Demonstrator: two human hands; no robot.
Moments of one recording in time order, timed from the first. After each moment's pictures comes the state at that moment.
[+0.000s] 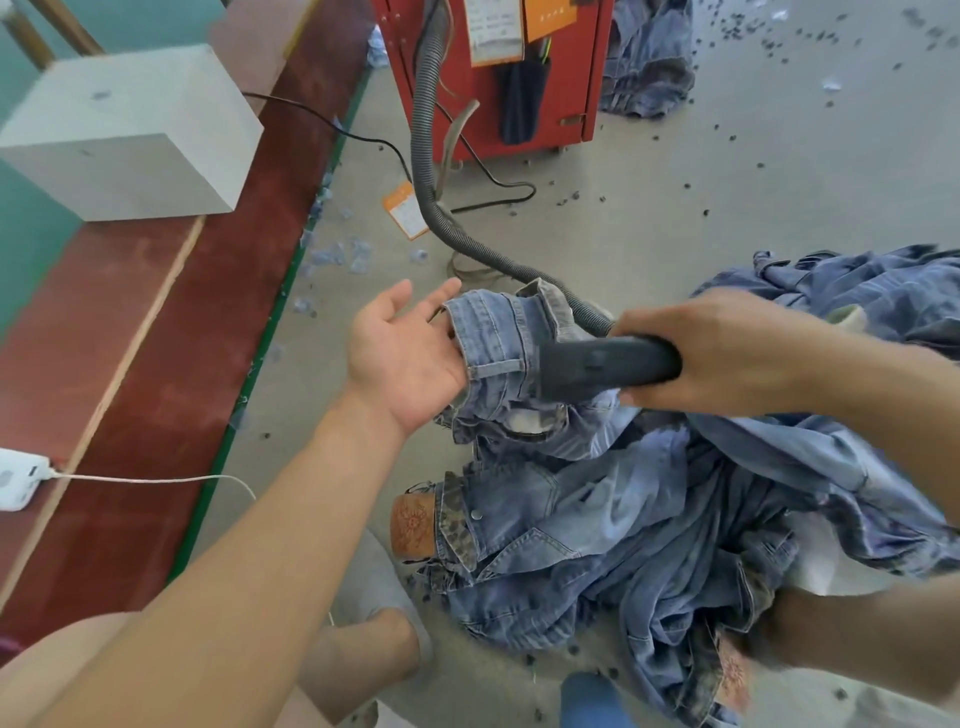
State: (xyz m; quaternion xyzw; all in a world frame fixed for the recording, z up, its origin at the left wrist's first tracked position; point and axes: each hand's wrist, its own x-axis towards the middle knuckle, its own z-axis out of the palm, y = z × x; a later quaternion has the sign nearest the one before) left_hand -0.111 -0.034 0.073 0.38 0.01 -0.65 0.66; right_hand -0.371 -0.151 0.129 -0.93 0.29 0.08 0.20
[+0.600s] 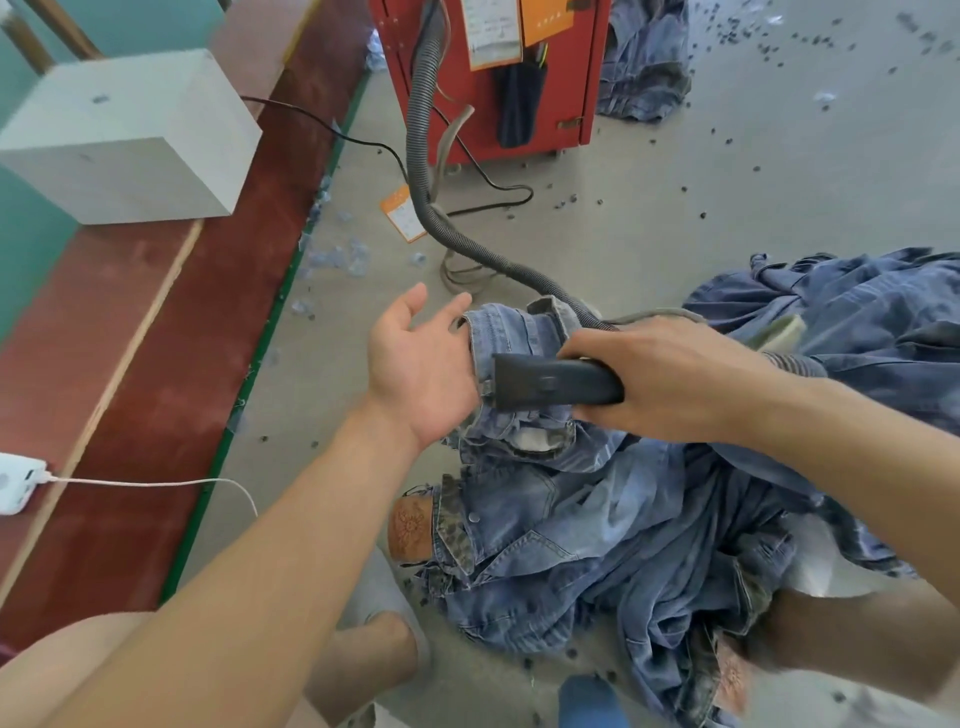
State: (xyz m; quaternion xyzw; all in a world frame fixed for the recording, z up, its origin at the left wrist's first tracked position) left_hand -0.129 -0.036 0.073 0.39 -0.01 -0.67 0.63; right_hand -0.350 -0.129 0.111 -0.95 0.26 0.06 0.17
